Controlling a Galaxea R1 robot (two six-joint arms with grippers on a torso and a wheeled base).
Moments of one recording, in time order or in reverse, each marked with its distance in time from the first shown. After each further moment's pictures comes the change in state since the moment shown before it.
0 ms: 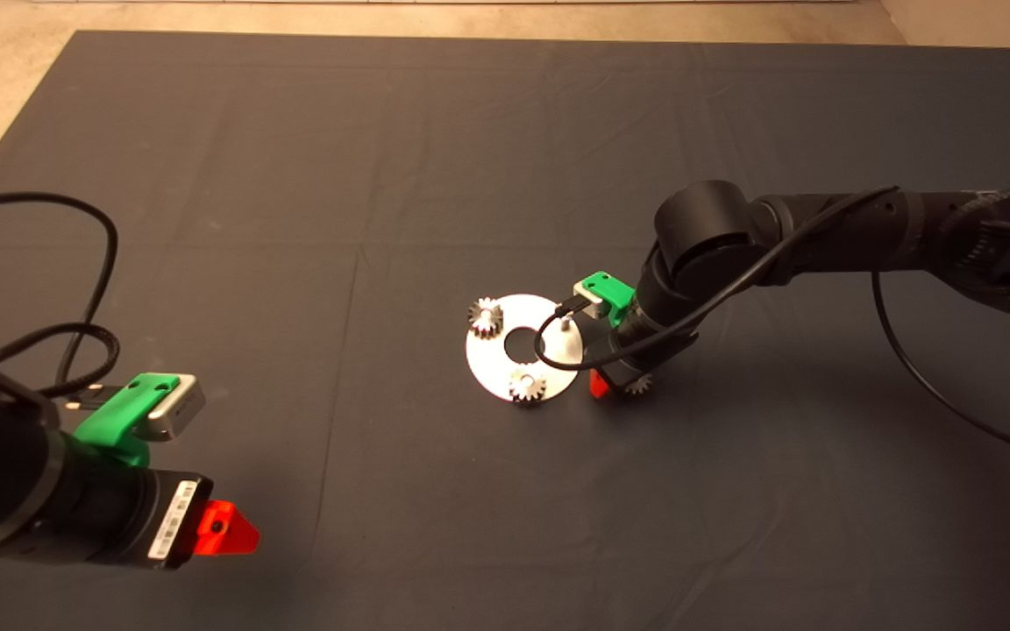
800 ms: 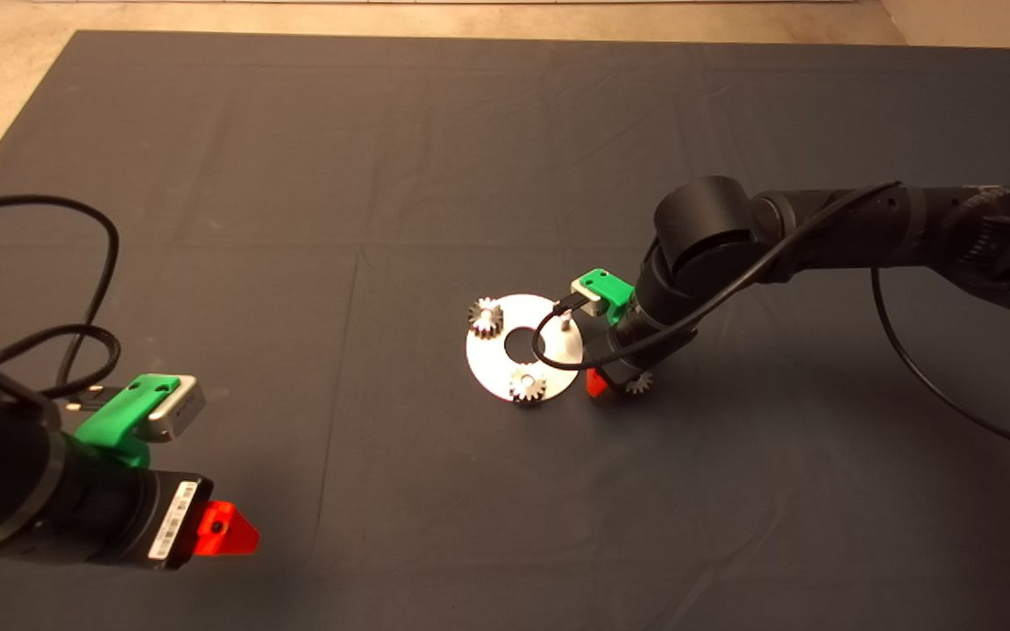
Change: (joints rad) left arm 0.000 0.000 -0.002 0.000 0.000 -0.001; right arm 0.008 0.003 0.010 0.000 0.000 -0.002
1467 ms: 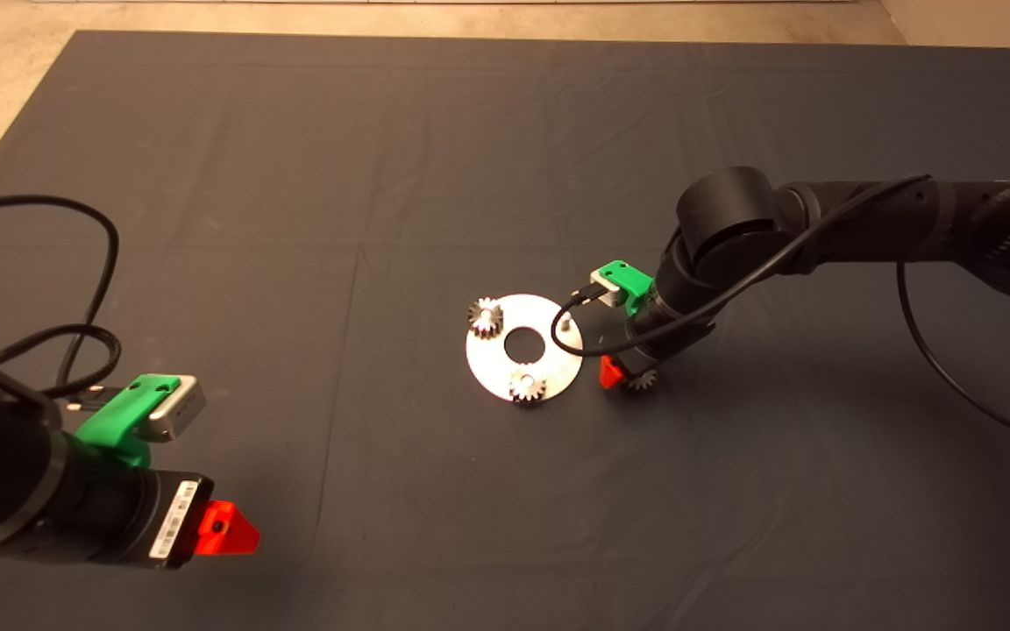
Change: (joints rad) left arm 0.006 0.000 -0.001 0.000 0.000 0.000; right arm 0.013 -0.036 0.001 0.004 0.006 0.000
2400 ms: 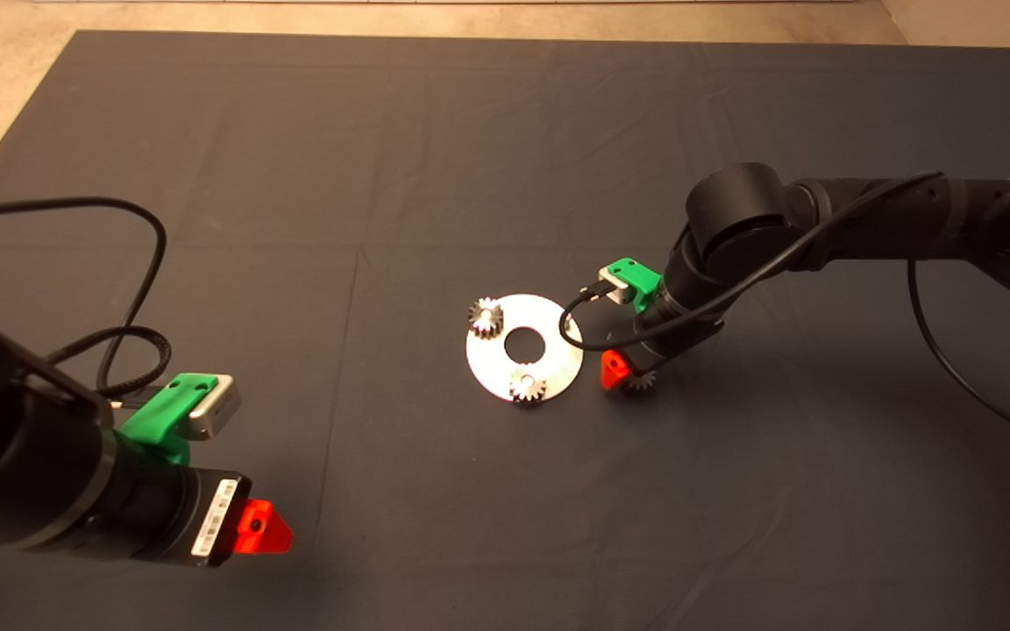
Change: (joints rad) left arm 0.006 0.094 -0.001 0.001 0.000 -0.073; right arm 0.005 -0.027 0.001 0.007 0.001 0.004
